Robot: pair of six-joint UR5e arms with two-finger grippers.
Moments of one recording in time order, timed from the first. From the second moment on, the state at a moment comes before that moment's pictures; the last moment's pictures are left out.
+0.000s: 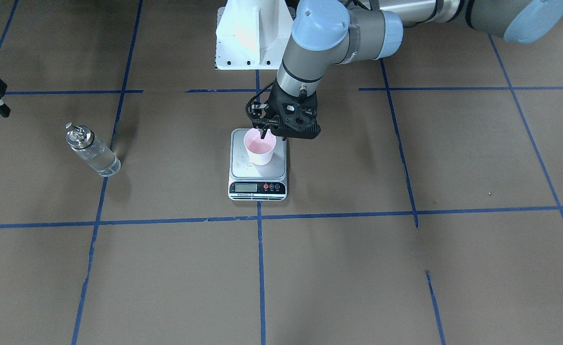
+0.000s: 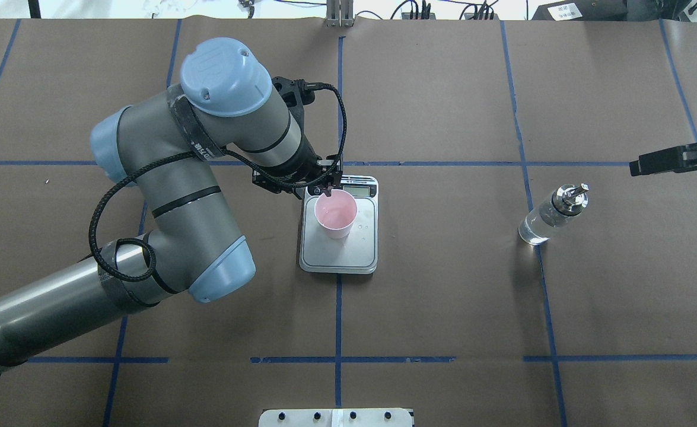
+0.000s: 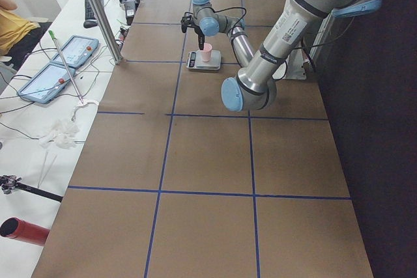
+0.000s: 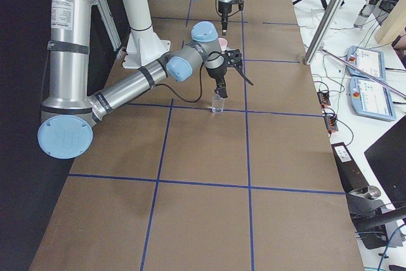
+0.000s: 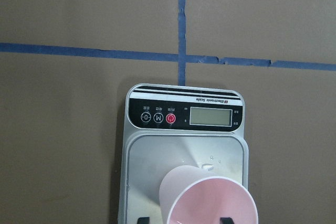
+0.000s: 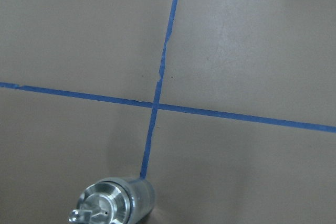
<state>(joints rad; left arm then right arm) -0.63 -2.35 -1.66 -1.64 -2.04 -1.23 1.01 -1.71 2.21 -1.24 2.04 0.81</state>
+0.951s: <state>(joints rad) -0.66 -2.34 -1.67 -1.64 -2.04 -1.23 0.42 -1.79 2.26 -1.13 1.32 1.19</state>
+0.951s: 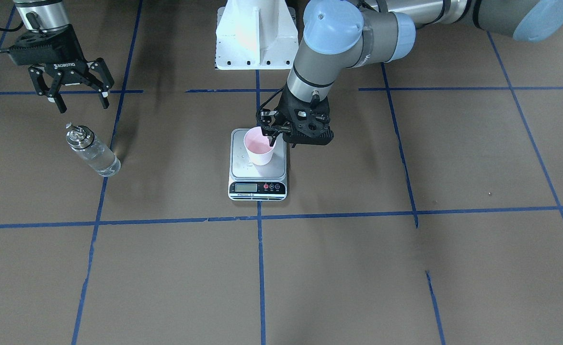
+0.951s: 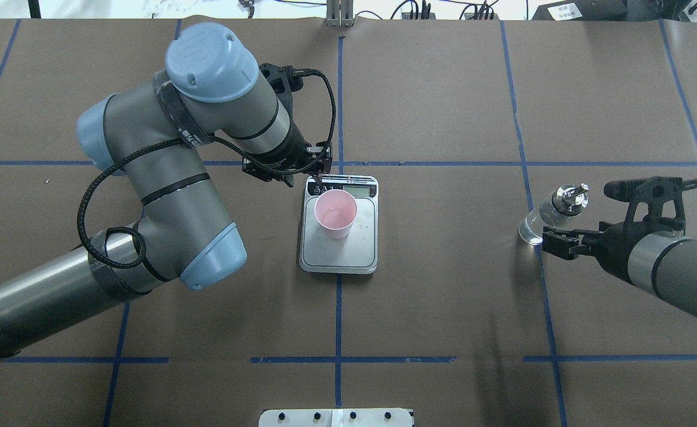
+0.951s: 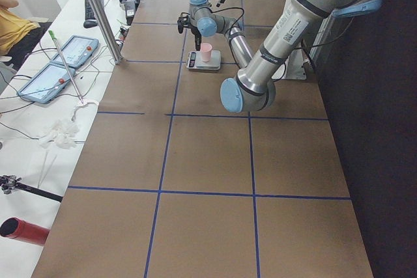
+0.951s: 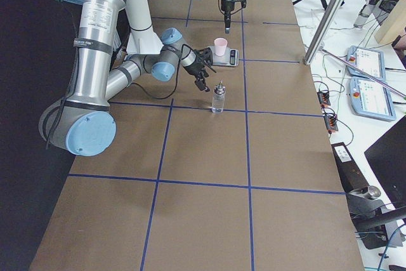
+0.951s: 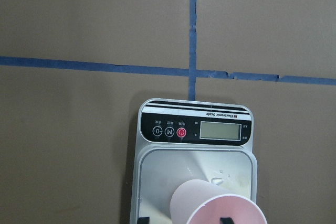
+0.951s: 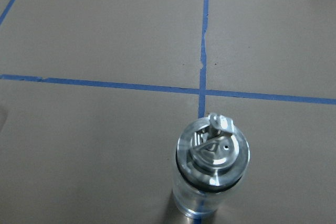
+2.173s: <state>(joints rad) -0.86 -2.13 -1.83 -1.61 -2.05 -0.94 0.21 -1.74 2.00 -1.04 0.79 1.42</state>
